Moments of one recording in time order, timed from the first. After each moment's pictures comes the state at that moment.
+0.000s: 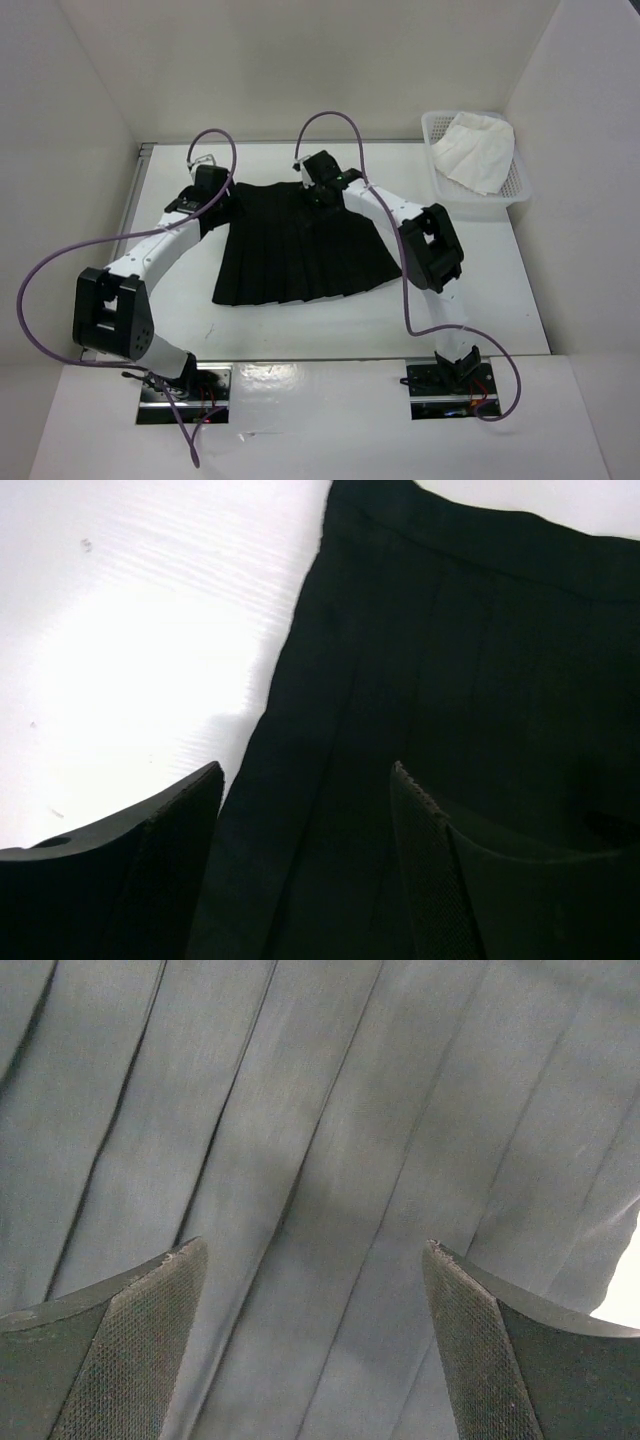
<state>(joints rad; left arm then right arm) -0.22 1.51 1.12 -0.38 -0.28 -0.51 0.61 2.14 1.75 -0.56 0.01 0.02</state>
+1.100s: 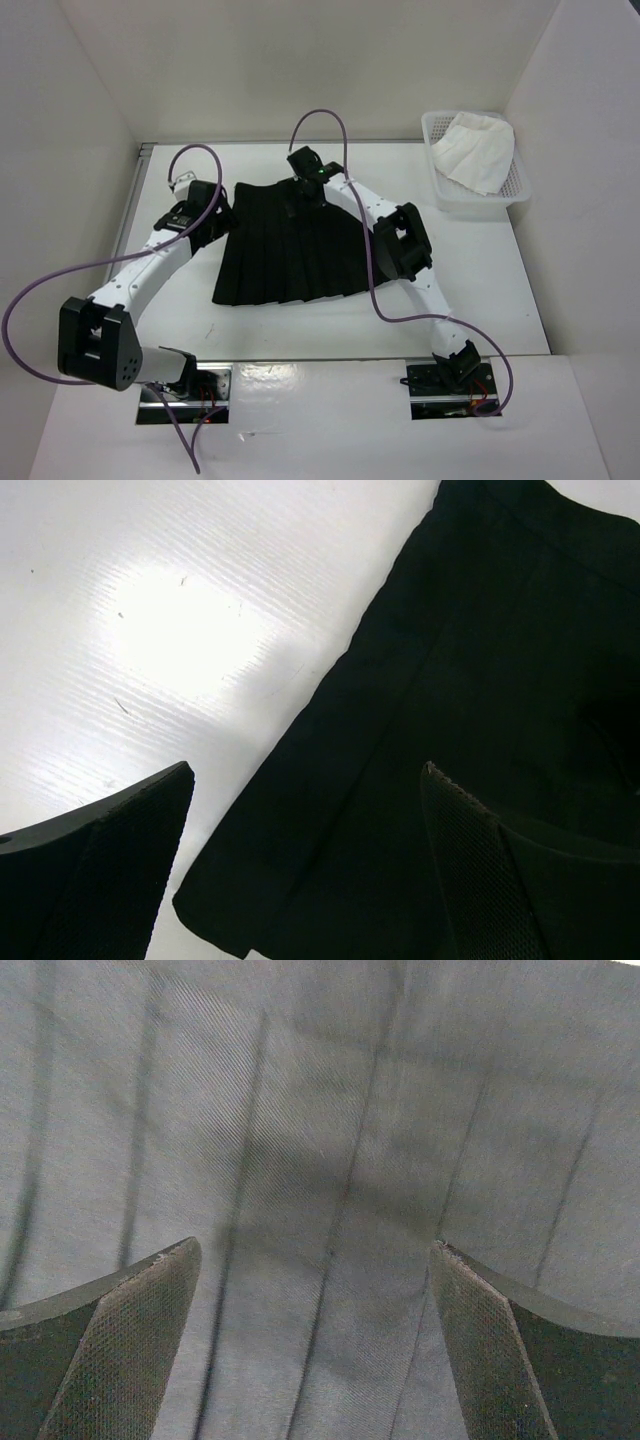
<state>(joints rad) -0.23 1.34 1.01 -0.53 -0.41 -0.69 0.63 2.48 2.22 -0.69 0.09 0.20</state>
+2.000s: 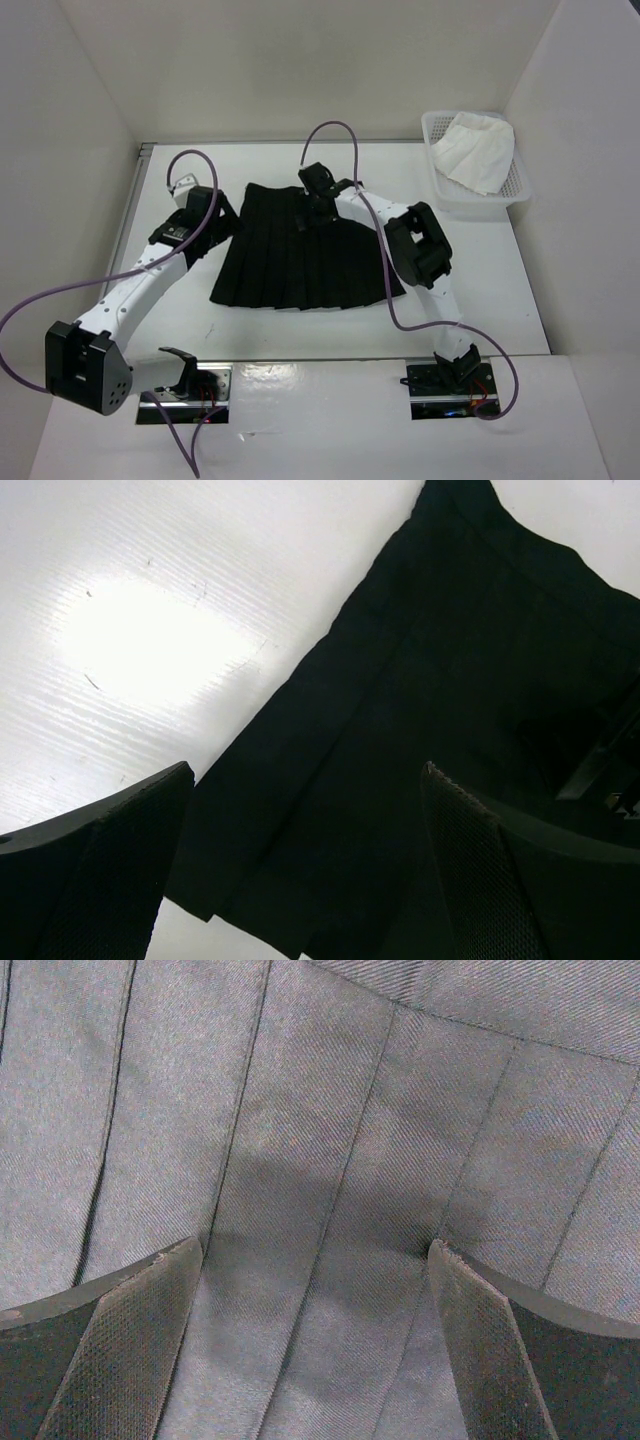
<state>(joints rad) -0.29 1.22 0.97 -0.55 -0.41 -0.74 0.63 2.29 1.81 -0.50 0.10 0.23</state>
